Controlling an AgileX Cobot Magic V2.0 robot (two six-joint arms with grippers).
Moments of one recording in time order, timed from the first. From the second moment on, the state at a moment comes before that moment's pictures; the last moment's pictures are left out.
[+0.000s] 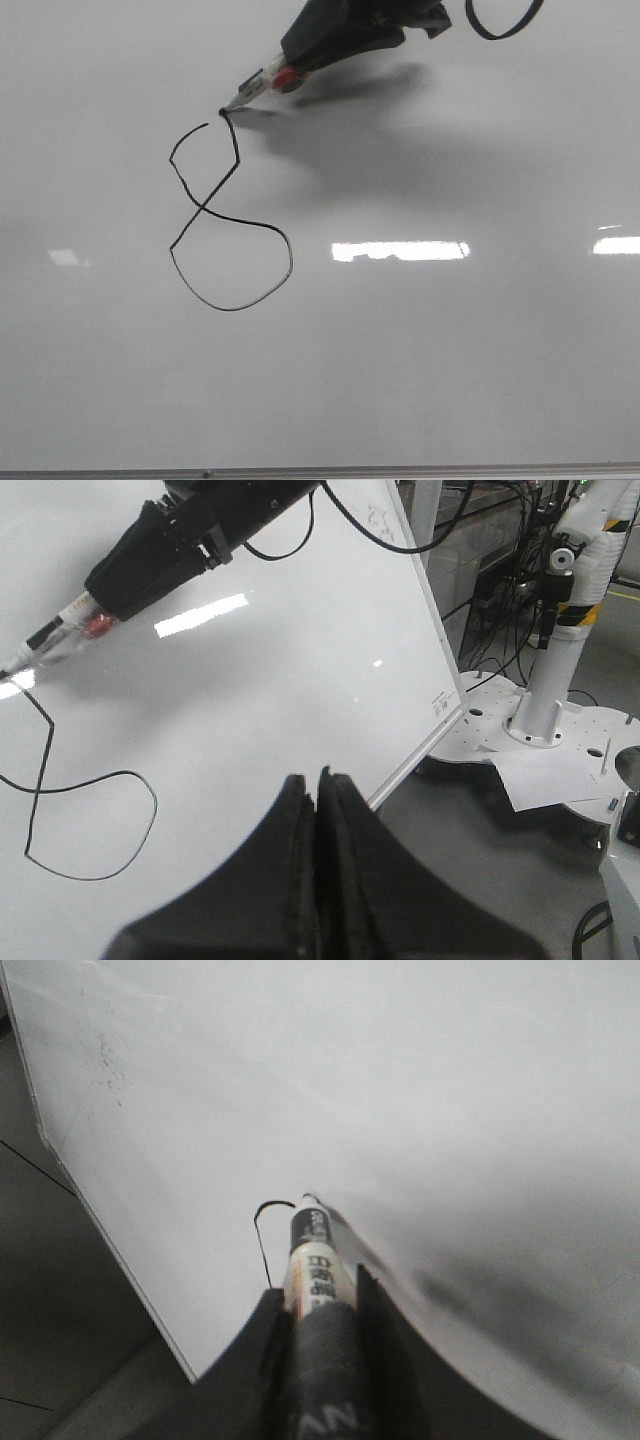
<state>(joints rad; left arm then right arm) -0.88 0.37 -0.35 -0.39 0.23 0.33 0.36 1.73 -1.38 1.06 0.63 -0.96</state>
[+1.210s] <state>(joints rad) -0.88 0.81 -0.73 -0.21 0.66 0.33 0.71 1.45 -1.42 0.63 1.17 -1.00</state>
